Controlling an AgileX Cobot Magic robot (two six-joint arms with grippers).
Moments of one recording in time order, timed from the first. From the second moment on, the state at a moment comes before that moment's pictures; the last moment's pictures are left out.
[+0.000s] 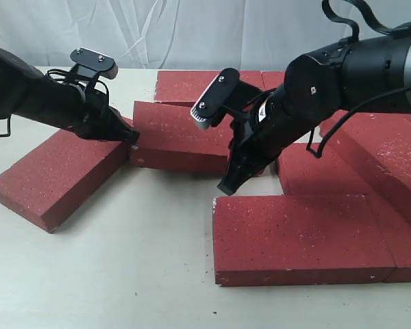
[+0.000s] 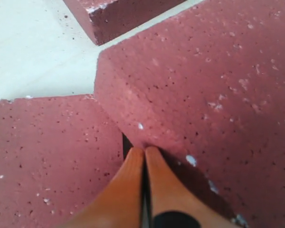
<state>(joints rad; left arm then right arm) -0.25 1.85 -1.03 -1.08 0.34 1.24 0.61 1.74 -1.08 0.07 0.51 -0.52</state>
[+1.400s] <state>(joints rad) -0.18 1.92 -1.09 -0.83 0.42 0.97 0.54 1.75 -1.08 0.11 0.46 -0.48</state>
